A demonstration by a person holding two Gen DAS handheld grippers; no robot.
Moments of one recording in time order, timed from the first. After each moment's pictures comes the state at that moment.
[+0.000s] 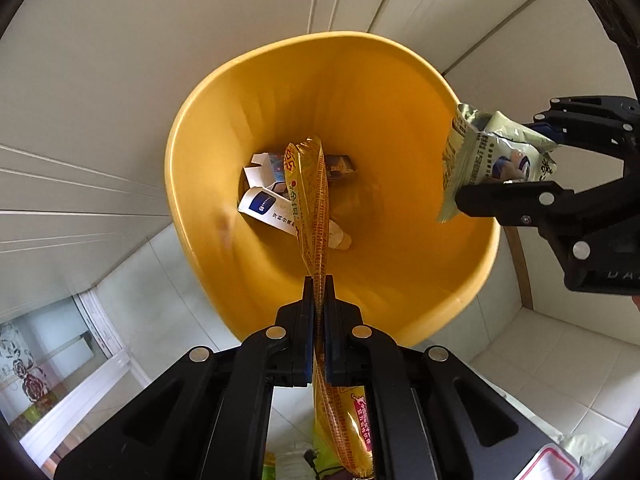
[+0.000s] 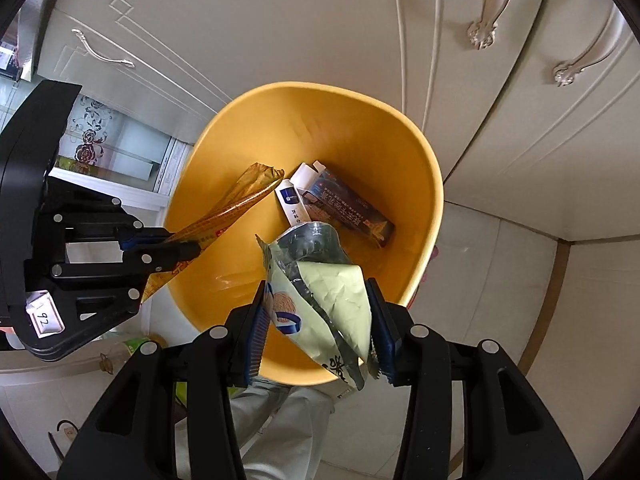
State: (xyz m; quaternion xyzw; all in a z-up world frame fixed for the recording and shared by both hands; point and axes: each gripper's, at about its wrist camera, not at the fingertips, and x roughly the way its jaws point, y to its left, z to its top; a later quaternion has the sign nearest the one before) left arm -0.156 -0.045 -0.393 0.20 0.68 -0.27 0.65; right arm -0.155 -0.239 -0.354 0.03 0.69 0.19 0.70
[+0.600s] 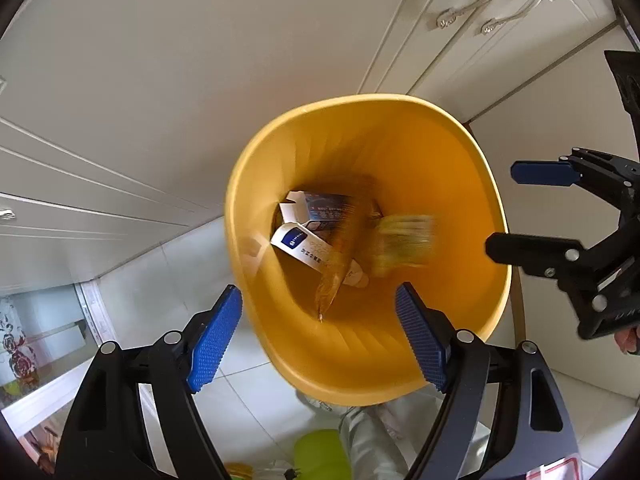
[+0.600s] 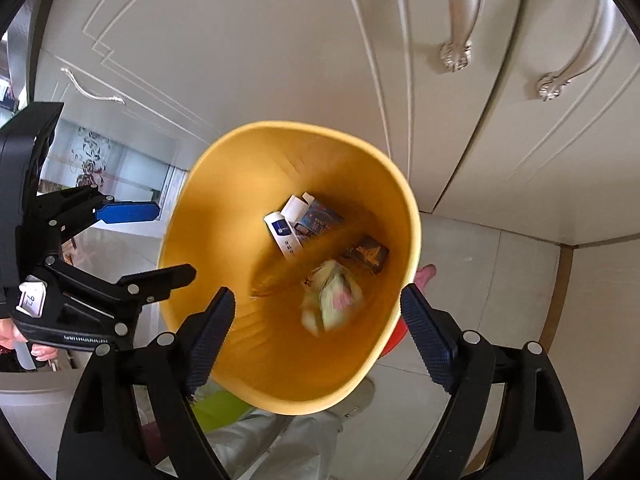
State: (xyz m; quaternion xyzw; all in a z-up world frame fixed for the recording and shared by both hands) left arm -0.127 -0.032 -0.373 0.15 0.66 -0.23 0.70; right arm -0.138 -0.256 -0.345 0.06 0.66 0.17 0.72
